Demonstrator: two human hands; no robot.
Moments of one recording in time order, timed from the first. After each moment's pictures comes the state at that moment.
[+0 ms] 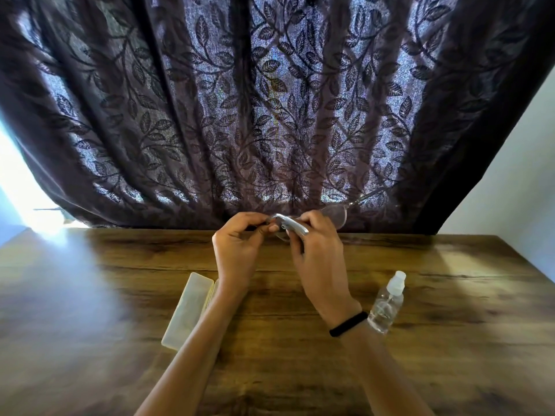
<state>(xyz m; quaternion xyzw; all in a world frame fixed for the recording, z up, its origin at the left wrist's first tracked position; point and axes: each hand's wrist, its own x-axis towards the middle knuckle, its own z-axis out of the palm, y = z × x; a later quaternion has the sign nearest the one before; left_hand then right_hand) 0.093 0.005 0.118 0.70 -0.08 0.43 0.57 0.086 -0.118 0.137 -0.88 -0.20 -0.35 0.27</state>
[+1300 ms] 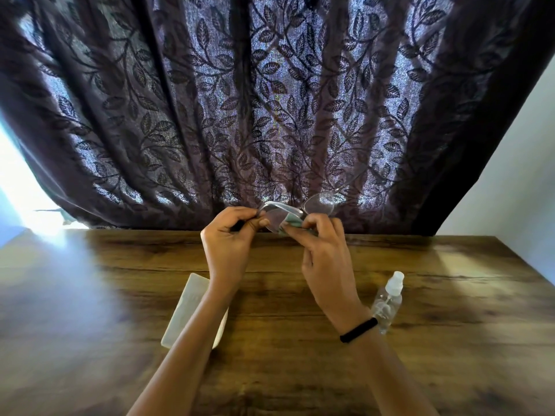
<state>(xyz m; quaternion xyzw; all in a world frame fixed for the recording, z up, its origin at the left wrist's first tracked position) 0.095 0.014 0.125 0.67 -0.10 0.46 0.57 0.084 -0.134 0.132 -0.87 -0.24 -0.34 0.28</state>
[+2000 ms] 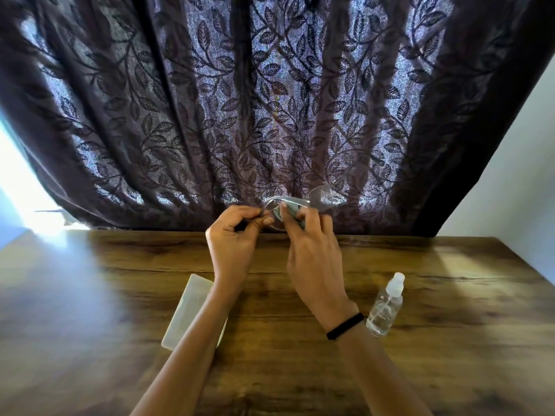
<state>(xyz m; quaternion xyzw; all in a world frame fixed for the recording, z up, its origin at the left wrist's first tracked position) 0.102 0.012 0.123 0.68 -0.10 0.47 0.56 0.085 -0.115 0.136 -0.90 -0.21 -0.34 0.18</state>
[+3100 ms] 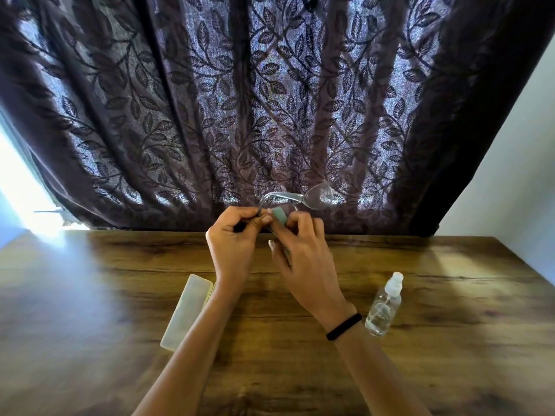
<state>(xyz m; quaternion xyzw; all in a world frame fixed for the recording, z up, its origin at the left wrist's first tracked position) 0.099 0.006 0.123 0.65 -0.07 0.43 0.62 0.089 -0.115 0.125 -0.87 -0.27 -0.34 0.24</state>
